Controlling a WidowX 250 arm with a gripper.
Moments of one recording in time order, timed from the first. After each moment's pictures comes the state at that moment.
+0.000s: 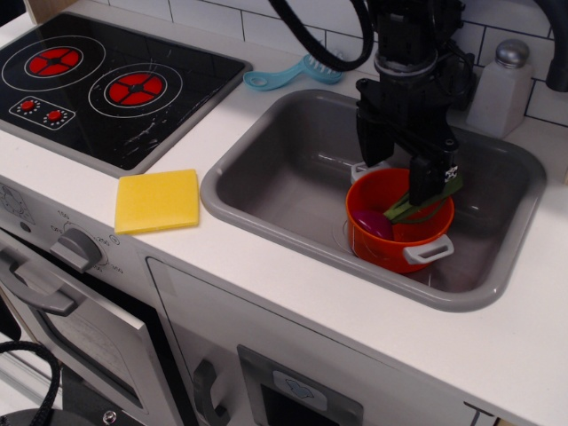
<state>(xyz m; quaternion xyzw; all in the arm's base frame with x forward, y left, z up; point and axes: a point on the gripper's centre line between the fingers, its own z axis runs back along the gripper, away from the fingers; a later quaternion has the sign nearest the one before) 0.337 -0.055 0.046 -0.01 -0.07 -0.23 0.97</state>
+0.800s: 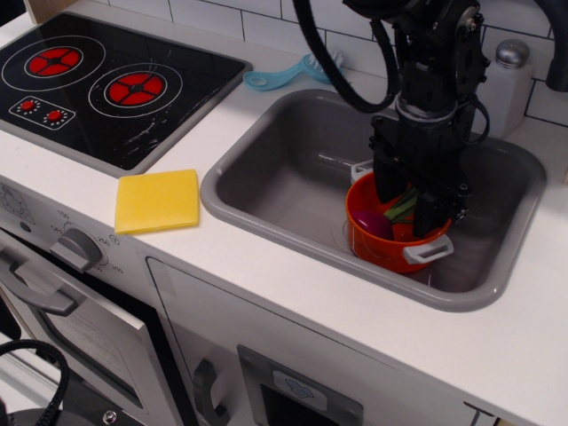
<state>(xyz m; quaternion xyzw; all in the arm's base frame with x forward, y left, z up) 0.333 -0.062 0.018 0.01 -0.05 -0.22 0.97</state>
